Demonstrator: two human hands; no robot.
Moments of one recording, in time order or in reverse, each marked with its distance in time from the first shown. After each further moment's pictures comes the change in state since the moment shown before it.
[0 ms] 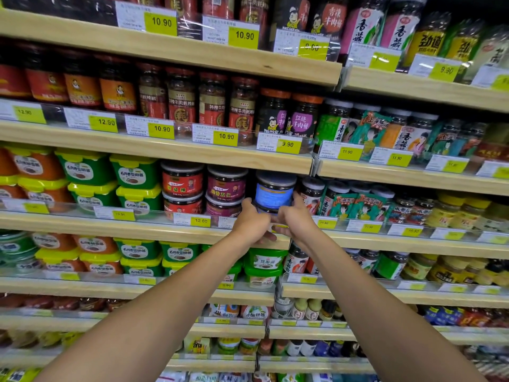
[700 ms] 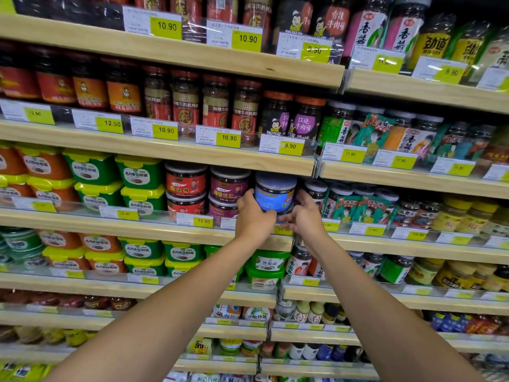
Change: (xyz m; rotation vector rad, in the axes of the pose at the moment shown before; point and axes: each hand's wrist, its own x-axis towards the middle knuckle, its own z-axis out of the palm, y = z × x) left_hand 0.006 0.001 0.006 0.151 0.278 0.181; right_hand -0.003 -0.003 -0.012 0.008 0.055 -0.100
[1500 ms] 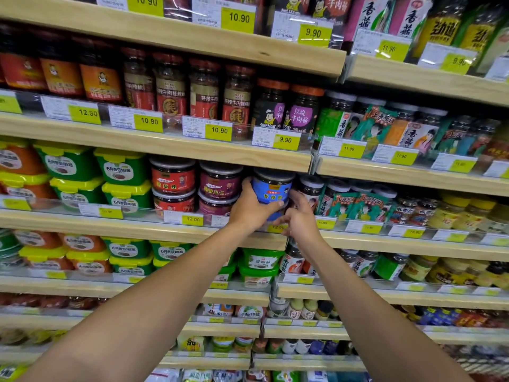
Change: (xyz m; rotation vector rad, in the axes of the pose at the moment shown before) left_hand 0.034 -0.007 0.010 0.051 -0.102 0.064; right_hand 0.002 0.013 -0.003 -0.058 -0.015 -0.043
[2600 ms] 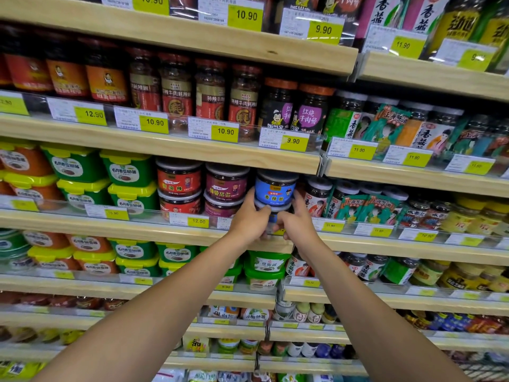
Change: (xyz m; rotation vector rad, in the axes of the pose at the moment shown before) left_hand -0.003 -0.022 -0.004 -0.132 -0.066 -0.071; right_hand 0.005 0.003 0.013 -0.151 -0.055 -0.046
